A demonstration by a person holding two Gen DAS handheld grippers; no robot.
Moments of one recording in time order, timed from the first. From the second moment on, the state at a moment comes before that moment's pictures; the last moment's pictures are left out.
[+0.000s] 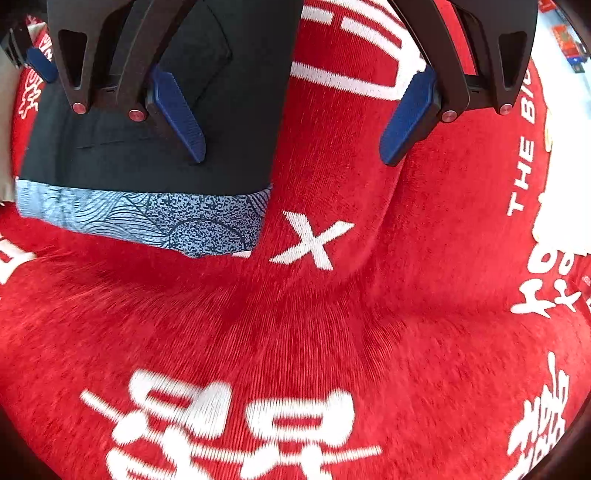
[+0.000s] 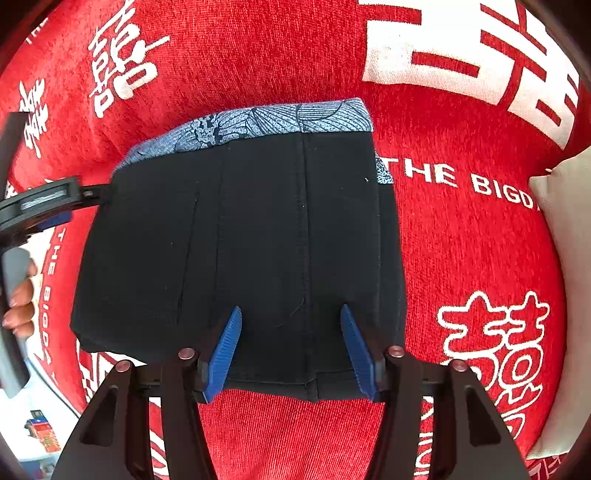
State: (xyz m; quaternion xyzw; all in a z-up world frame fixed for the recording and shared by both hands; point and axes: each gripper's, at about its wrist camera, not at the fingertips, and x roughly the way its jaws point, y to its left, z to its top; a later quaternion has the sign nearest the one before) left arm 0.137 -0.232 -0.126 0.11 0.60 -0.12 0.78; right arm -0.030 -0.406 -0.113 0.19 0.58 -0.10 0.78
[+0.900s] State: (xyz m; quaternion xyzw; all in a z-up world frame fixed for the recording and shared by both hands) left arm 0.070 -0.223 -0.085 0.20 0.59 -0.17 0.76; right arm -0.094 -0.440 -0.083 0.29 0.57 -0.15 0.75
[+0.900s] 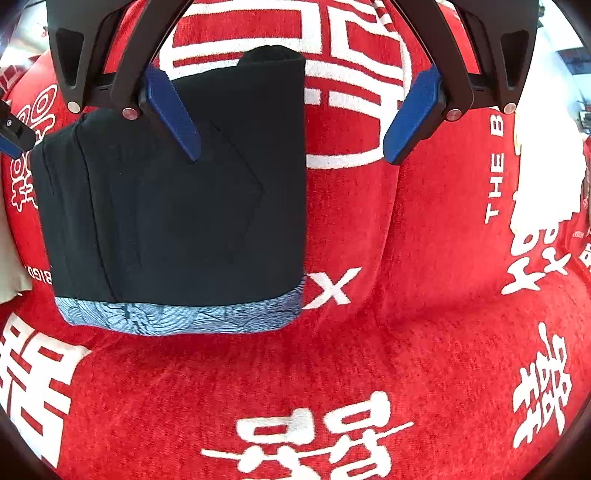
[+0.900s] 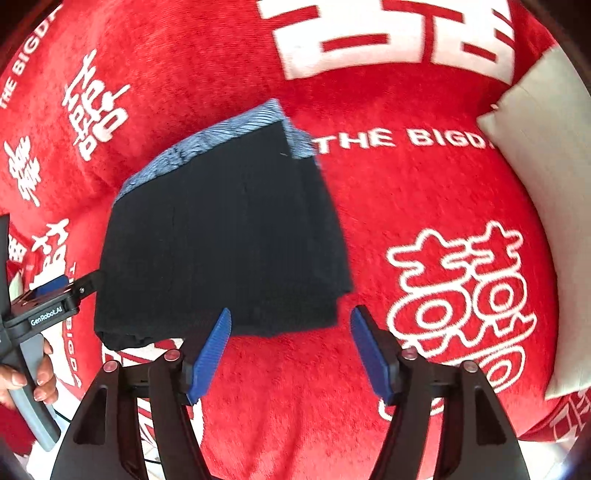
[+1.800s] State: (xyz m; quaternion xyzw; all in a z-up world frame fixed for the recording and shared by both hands) left arm 0.147 -0.219 -0.152 0.03 0.69 -0.35 0.64; right arm -0.037 -0.549 -0.175 0.45 0.54 0.08 0.71
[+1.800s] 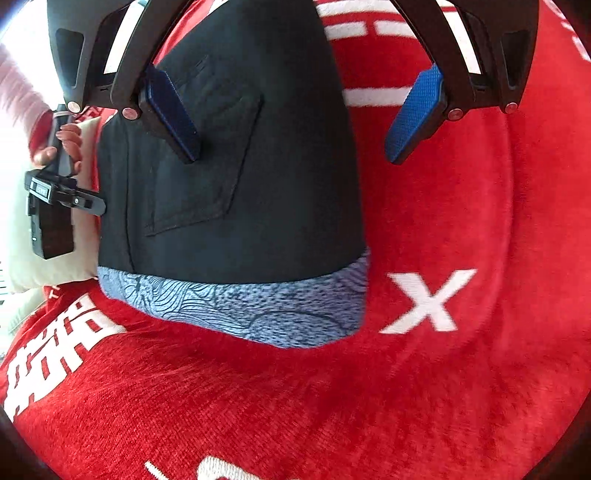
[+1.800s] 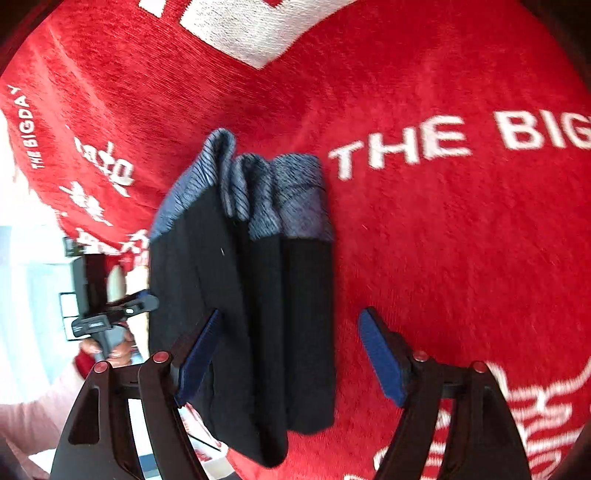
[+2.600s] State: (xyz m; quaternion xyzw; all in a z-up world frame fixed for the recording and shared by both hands) left arm 0.095 -0.206 -0.099 0.03 0.66 -0.38 0.65; right arm -0.067 -0.521 -0.132 0.52 0.51 0.10 0.68
